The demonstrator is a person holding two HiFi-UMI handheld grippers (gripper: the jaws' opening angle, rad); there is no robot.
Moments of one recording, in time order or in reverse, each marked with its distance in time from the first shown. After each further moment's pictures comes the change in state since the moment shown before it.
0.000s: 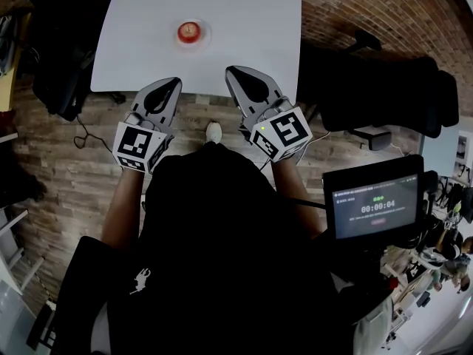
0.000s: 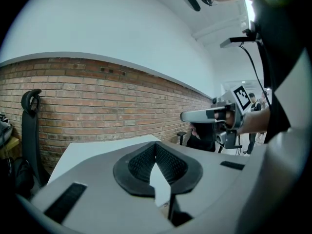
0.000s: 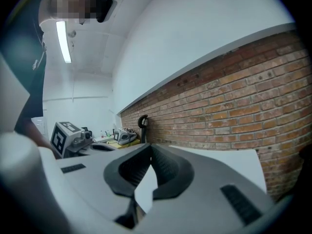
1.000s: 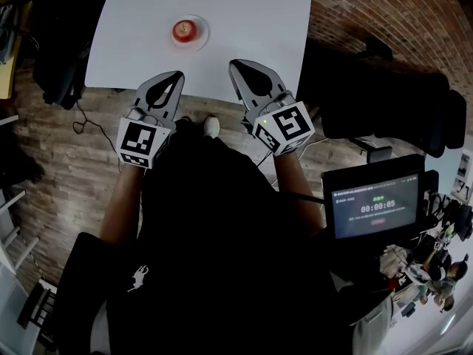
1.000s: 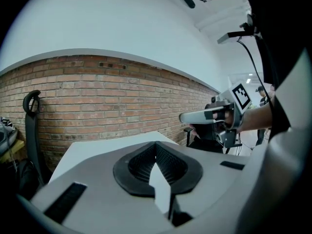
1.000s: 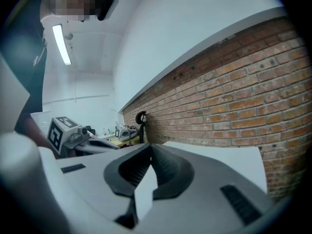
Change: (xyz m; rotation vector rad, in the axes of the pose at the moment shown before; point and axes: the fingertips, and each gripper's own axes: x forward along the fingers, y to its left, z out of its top) left arm 0.038 0.002 -0.003 0.019 0.047 0.079; right arm 0.014 -0.045 -0.015 0.009 0.039 0.053
